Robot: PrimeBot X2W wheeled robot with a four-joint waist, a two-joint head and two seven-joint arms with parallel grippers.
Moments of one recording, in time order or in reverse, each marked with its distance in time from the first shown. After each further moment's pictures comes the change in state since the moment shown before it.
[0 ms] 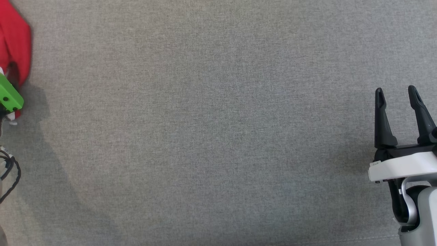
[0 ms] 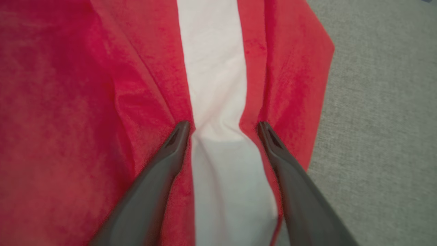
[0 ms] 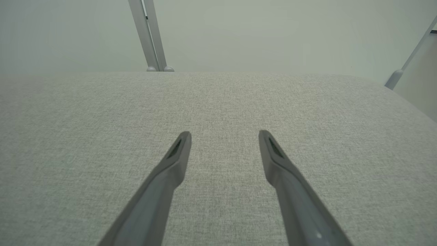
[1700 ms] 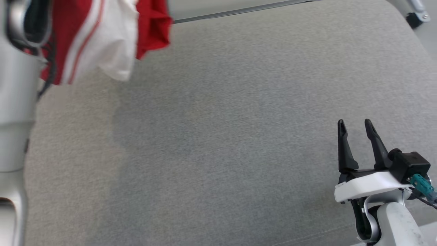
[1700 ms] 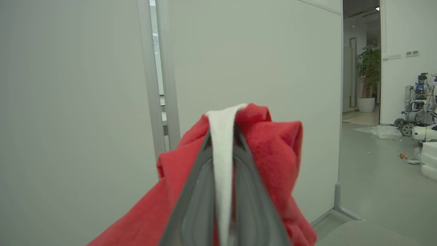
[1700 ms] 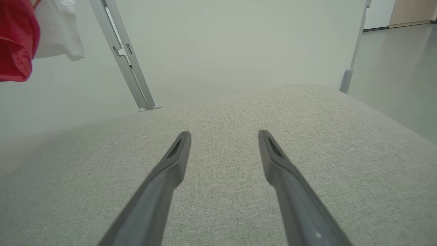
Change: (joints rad) left arm -0.182 -0.068 -0.326 -0.765 -0.111 0.025 -0.215; right arm 0.009 0.073 0.094 0.252 0.073 0.000 -0.130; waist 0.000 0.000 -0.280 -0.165
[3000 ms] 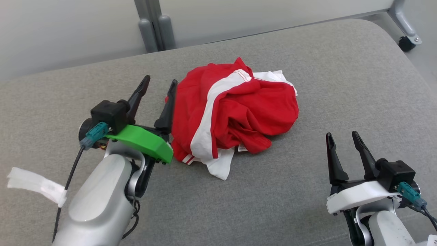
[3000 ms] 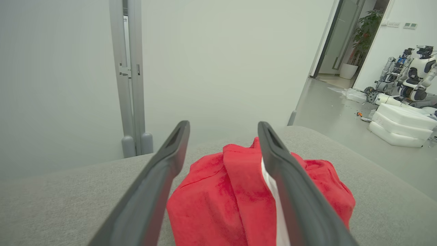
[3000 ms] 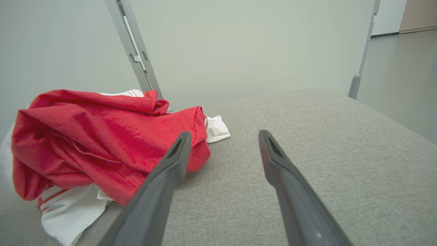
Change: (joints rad) left arm 0.641 -0.143 -0.128 0.007 -0.001 0.089 -0.225; right arm 0.023 -0.008 0.058 0.052 0.002 0.000 -0.017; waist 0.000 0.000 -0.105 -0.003
